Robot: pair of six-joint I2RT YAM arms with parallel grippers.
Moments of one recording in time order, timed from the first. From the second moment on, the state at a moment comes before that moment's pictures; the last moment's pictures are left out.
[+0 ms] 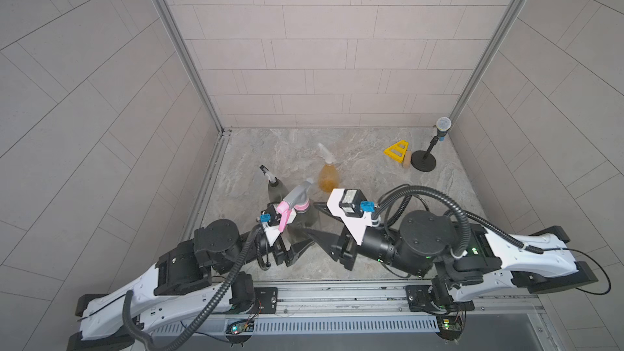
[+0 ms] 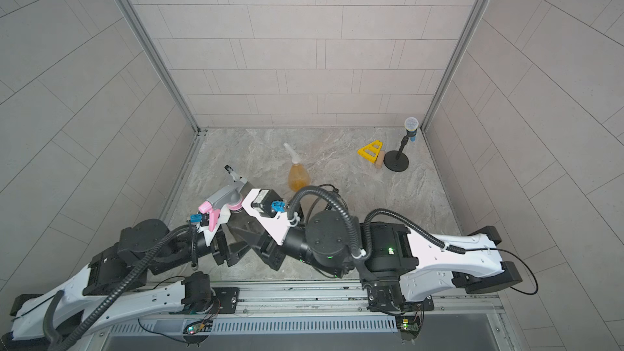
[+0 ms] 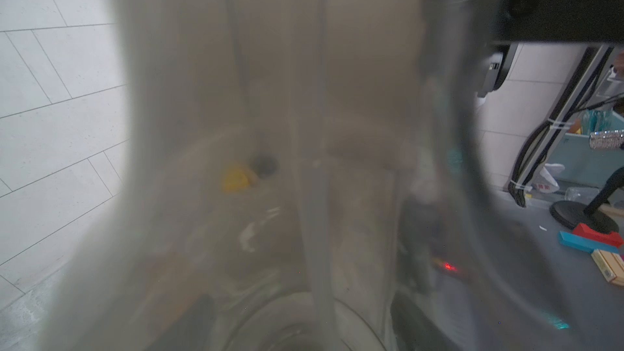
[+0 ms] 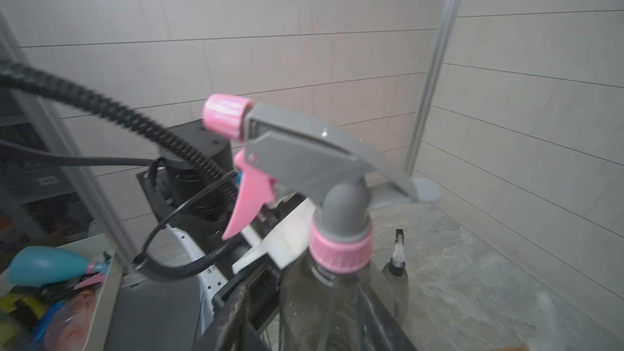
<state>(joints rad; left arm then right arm) -1.21 0.52 0.95 -0.53 -0.11 0.02 1.56 1.20 1.56 -0.43 0.38 0.05</state>
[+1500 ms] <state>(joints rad) -1.21 0.52 0.95 -0.52 0.25 0.02 1.24 1.31 1.72 -0.50 -0.45 0.04</state>
